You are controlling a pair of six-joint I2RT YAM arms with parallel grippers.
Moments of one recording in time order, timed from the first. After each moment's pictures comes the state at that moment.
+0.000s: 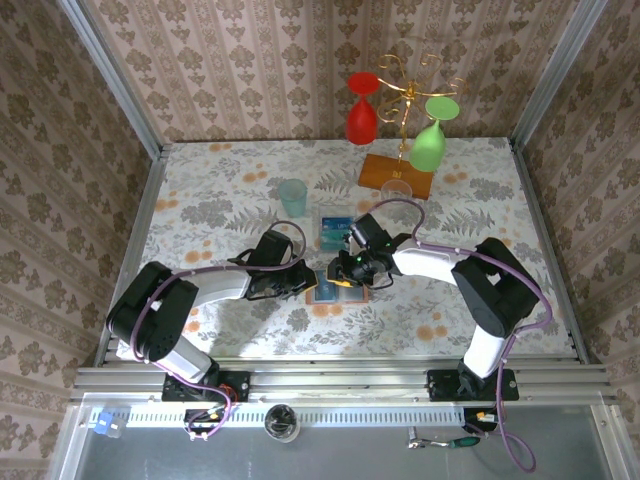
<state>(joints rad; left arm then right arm) -0.64 1.55 0.63 0.00 0.46 -0.93 0.63 1.75 0.97 -0.24 -0.45 0.84</state>
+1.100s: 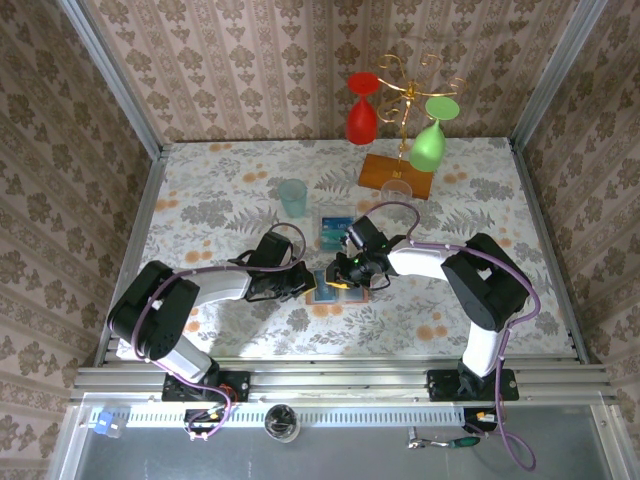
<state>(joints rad) -0.64 1.56 0.63 -0.02 0.46 -0.93 0.64 1.81 0.97 -0.20 -0.47 0.84</state>
